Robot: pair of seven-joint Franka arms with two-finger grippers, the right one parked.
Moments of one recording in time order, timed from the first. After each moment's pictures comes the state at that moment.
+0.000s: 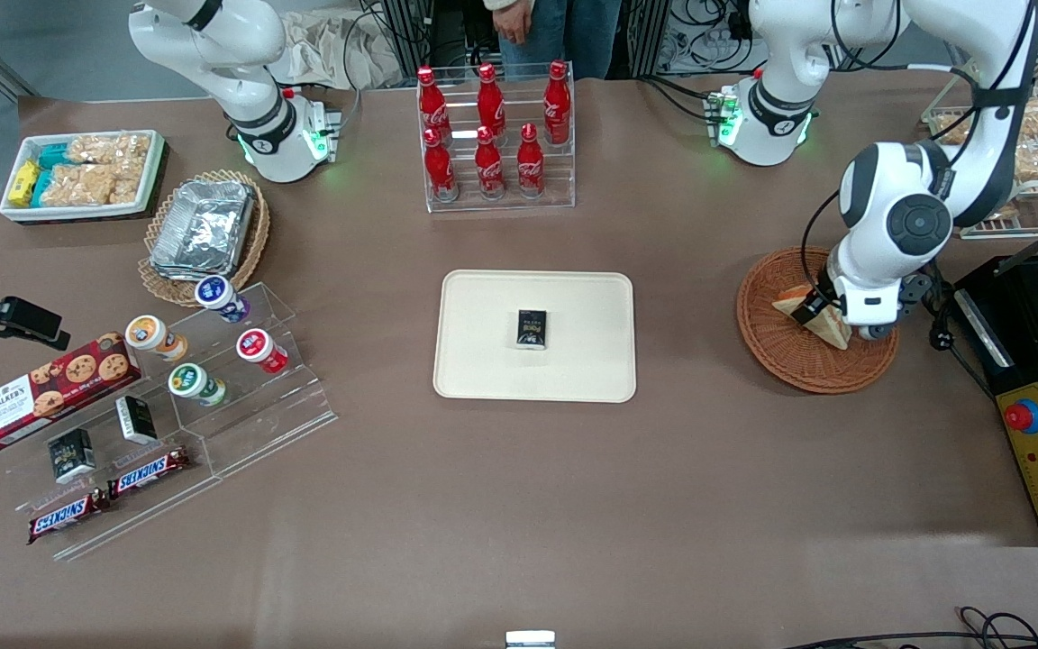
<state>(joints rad) -0.19 0.04 0.13 -2.44 0.14 2.30 -0.96</state>
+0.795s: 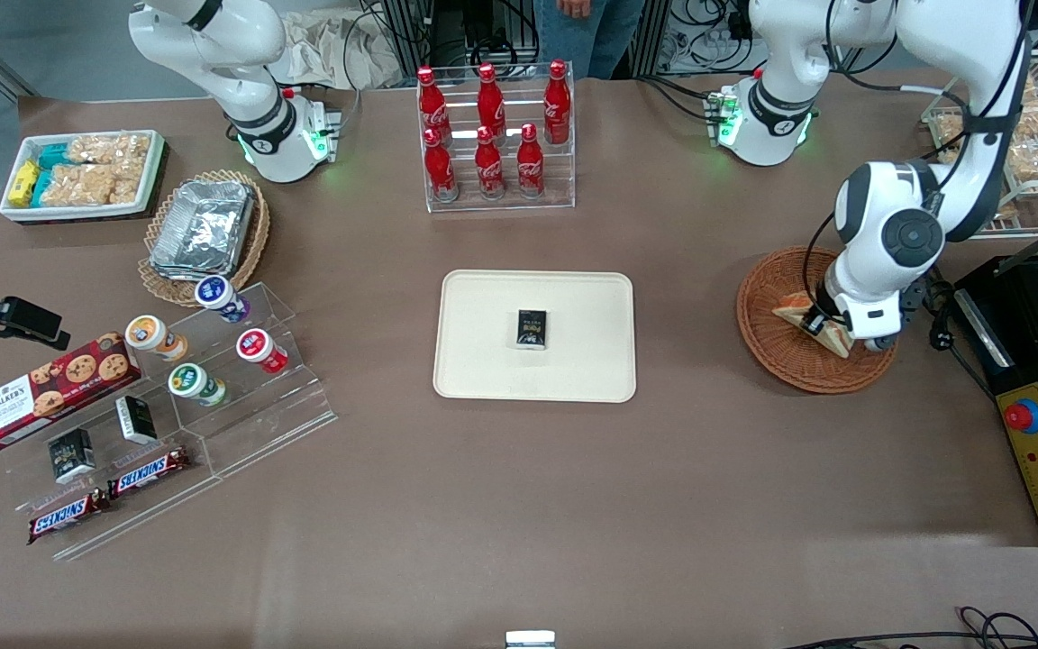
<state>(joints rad) -0.20 0.07 0.13 -2.41 0.14 2.38 -1.04</state>
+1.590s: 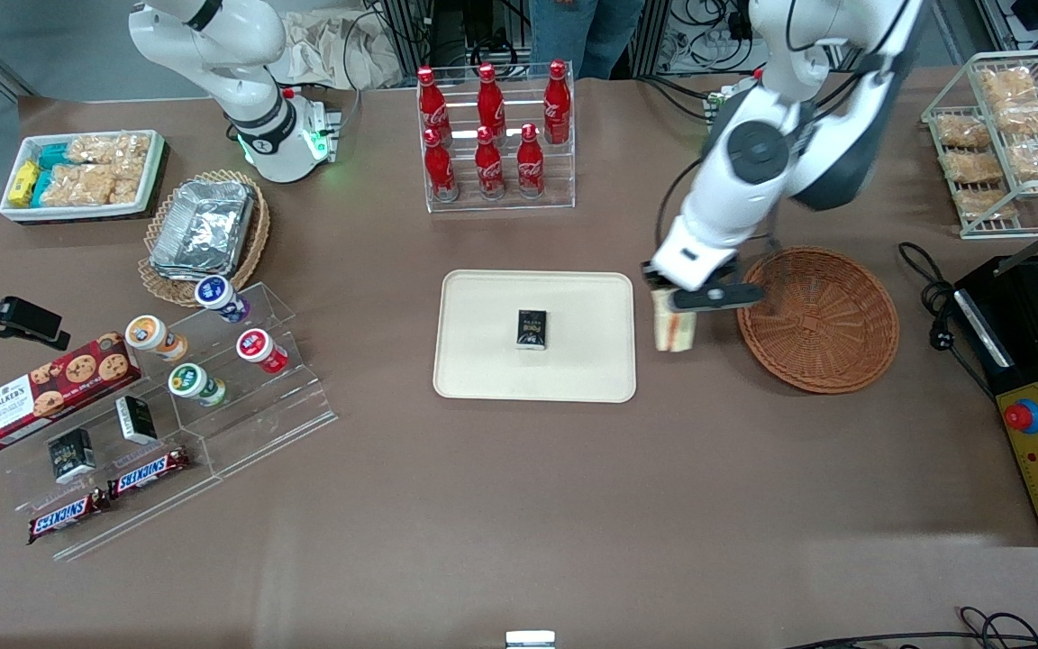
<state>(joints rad) -0.22 0.08 -0.36 -2.17 -0.05 2.26 -0.61</state>
